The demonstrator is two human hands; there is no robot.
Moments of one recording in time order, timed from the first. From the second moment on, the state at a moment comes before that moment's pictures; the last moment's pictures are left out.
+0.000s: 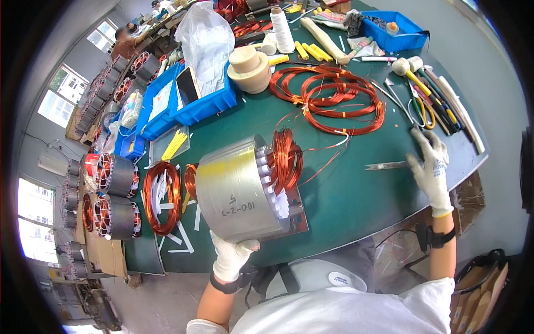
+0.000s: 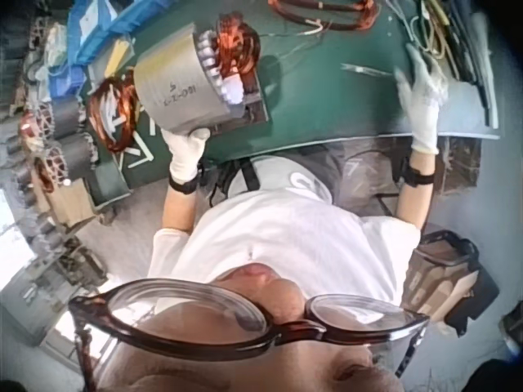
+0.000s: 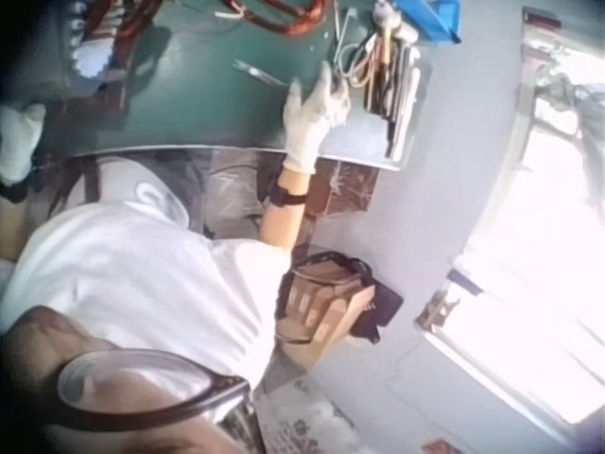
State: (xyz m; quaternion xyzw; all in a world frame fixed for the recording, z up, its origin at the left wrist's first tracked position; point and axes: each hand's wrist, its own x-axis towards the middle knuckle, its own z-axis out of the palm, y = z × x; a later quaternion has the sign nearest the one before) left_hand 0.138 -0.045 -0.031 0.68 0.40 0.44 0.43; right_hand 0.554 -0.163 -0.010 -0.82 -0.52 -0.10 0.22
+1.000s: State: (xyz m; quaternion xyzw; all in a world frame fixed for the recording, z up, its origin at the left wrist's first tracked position) left_hand 0.128 -0.054 0.004 0.79 0.50 0.18 0.32; right_hand 0.464 -0.147 0.006 -0.69 -0.62 -0.05 0.36
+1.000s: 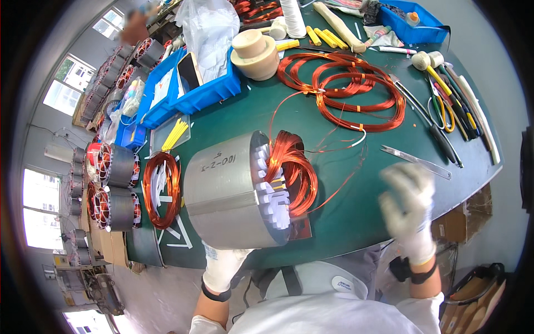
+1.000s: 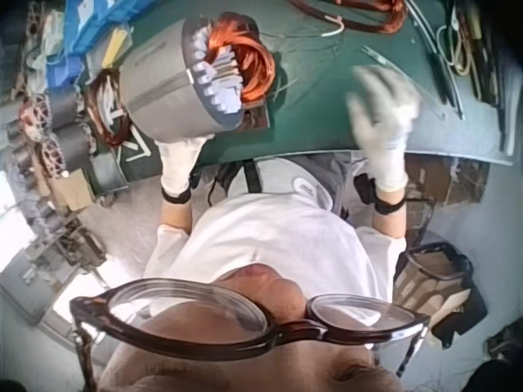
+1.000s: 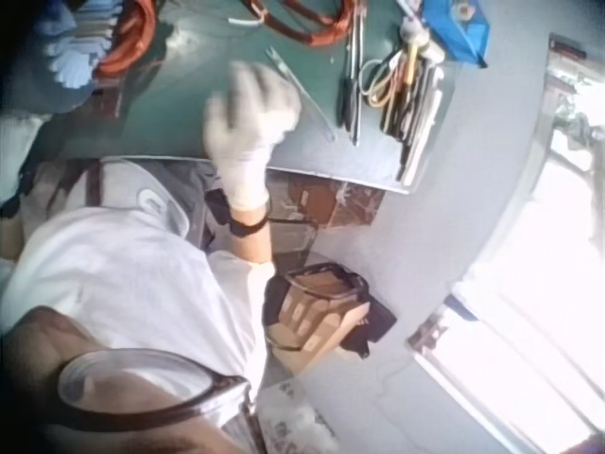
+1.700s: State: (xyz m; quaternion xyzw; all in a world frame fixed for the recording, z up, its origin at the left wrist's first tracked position) left_hand 0.129 -0.046 0.040 0.85 0.44 0.24 0.17; right_hand 0.381 -0.095 0.004 -0.51 -0.76 0.03 0.40
